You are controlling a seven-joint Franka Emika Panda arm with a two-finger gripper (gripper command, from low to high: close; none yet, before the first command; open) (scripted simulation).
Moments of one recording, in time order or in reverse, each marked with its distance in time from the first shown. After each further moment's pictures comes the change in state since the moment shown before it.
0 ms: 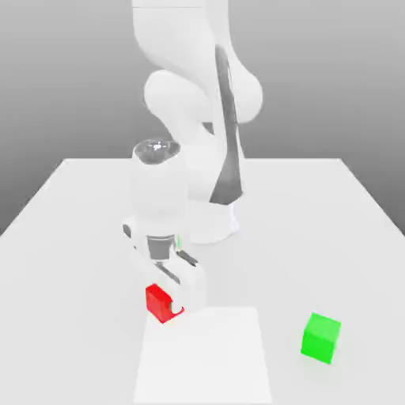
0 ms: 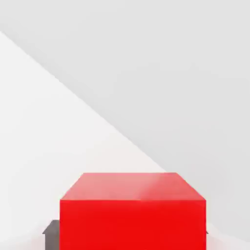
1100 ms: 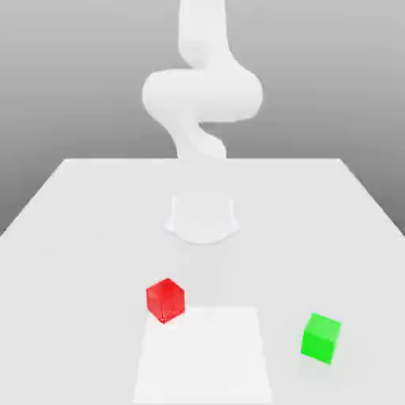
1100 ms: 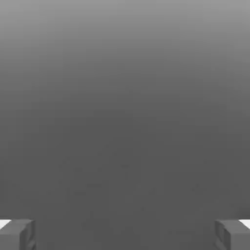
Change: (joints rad) arm 0.211 -0.877 -0.013 0.573 0.044 -0.728 -0.613
